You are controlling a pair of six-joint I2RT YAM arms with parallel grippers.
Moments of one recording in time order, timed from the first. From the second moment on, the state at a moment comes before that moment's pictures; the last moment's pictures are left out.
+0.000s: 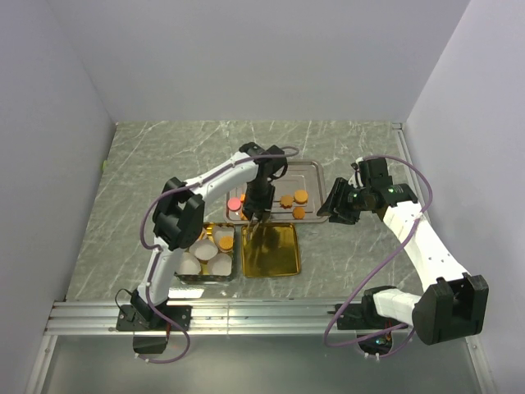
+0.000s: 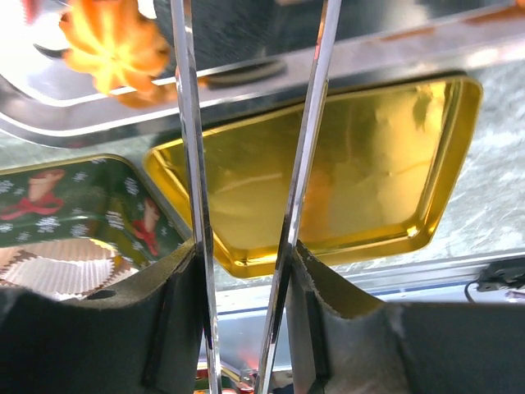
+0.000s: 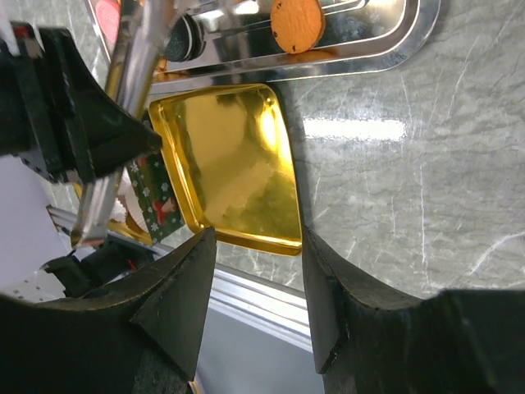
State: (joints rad) left arm -0.74 2.19 1.94 -1.30 0.08 -0.57; right arm 0.17 1.18 0.98 -0.80 -0.38 0.56
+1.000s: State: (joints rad) left arm -0.65 1.30 1.31 -1.31 0.08 -0.69; right arm 0.17 1.18 0.98 -0.80 -0.41 0.58
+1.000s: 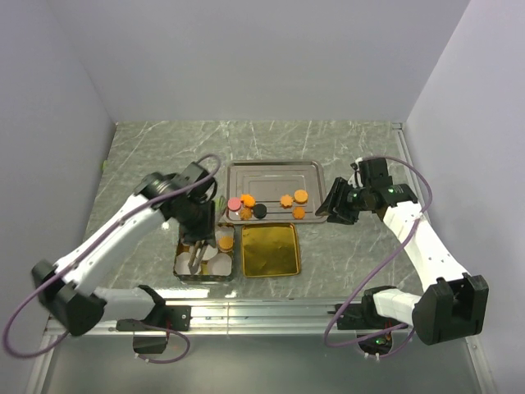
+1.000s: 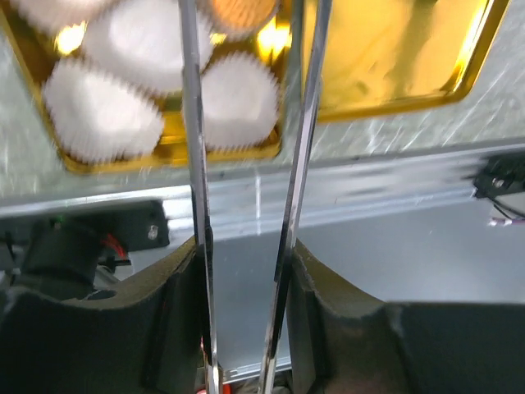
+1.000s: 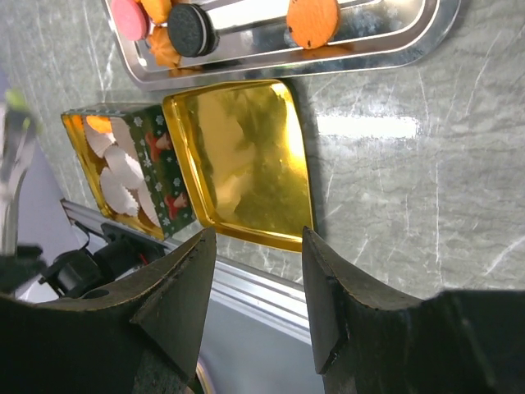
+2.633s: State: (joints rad) left arm -0.65 1.19 1.23 -1.35 0.08 -0.80; right arm 0.19 1.11 0.87 -0.74 -0.41 0.64
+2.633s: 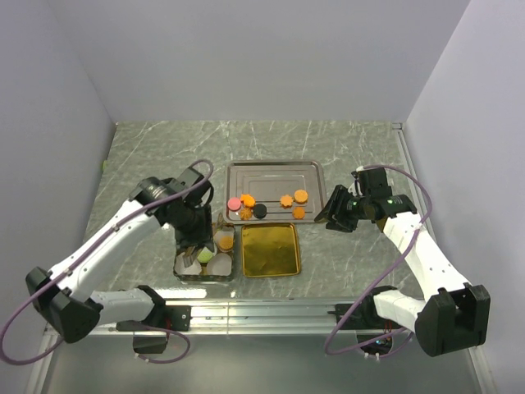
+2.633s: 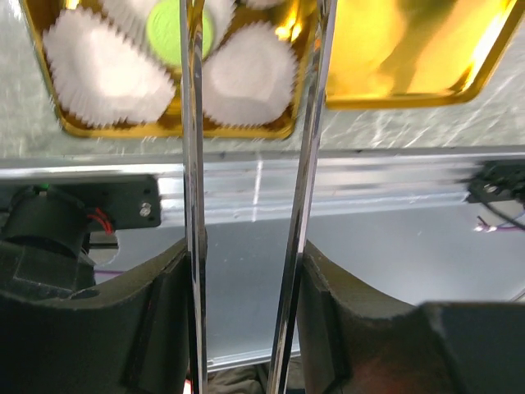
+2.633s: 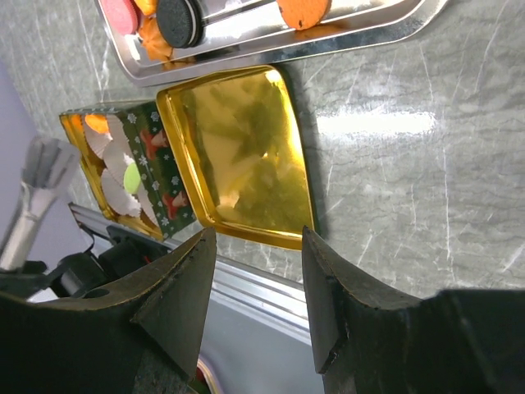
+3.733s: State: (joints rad) left arm -0.77 2.01 1.87 -1.21 0.17 -0.61; right arm 0.17 1.11 0.94 -0.83 -0.33 0.57
